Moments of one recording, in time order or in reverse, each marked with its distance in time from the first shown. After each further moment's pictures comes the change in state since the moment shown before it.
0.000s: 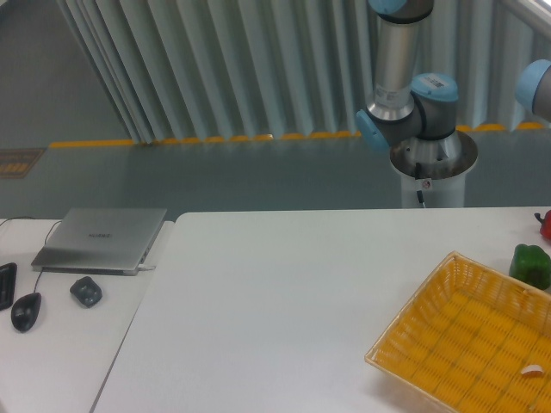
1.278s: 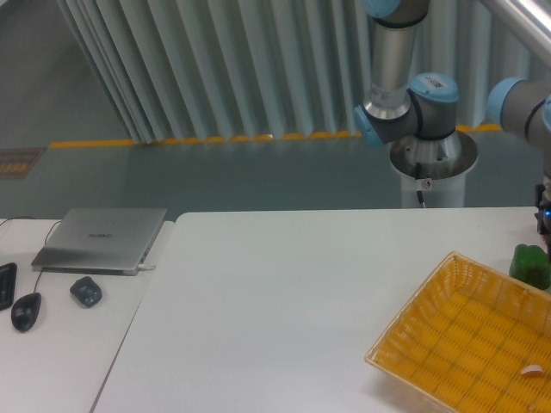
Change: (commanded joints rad) arm -0.150 -0.092 0.060 0.271 0.032 -0.321
